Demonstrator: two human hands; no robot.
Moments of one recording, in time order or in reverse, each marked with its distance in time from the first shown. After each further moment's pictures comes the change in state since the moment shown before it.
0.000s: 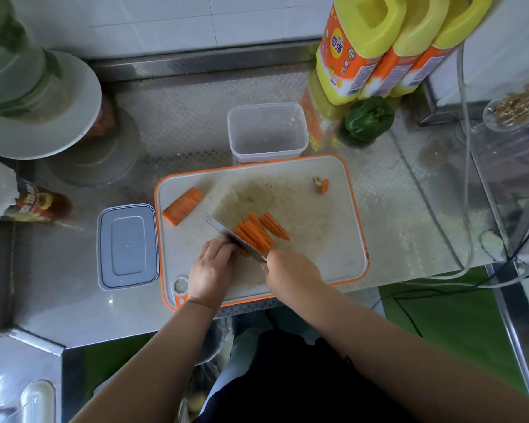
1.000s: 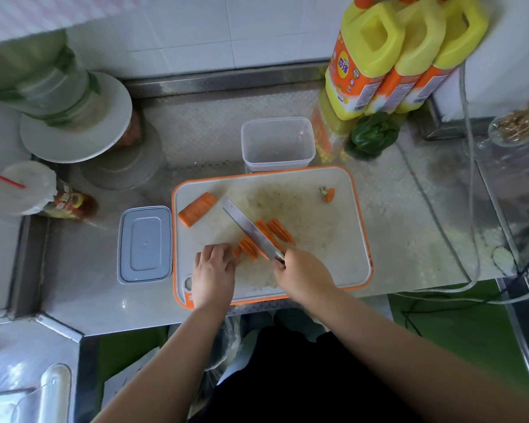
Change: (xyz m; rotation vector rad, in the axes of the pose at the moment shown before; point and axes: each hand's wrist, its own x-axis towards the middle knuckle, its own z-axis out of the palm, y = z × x) left_hand -0.001 0.031 -0.026 -0.004 -0.144 -0.571; right_hand -0.015 0.011 -0.014 0.186 0.060 0.040
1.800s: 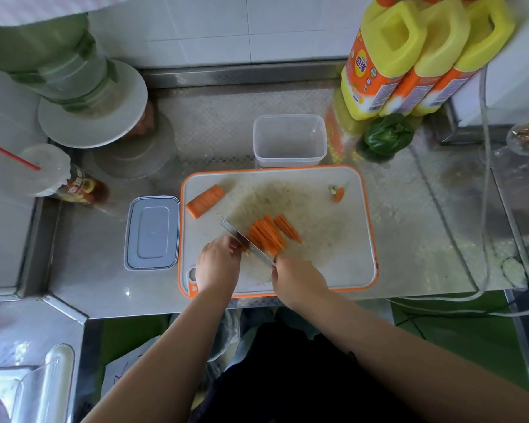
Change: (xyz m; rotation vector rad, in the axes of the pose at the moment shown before) left_hand 0.013 0.009 -0.002 0.089 -0.063 -0.124; right_hand 0.000 -0.003 0.022 -0.082 -0.062 -0.117
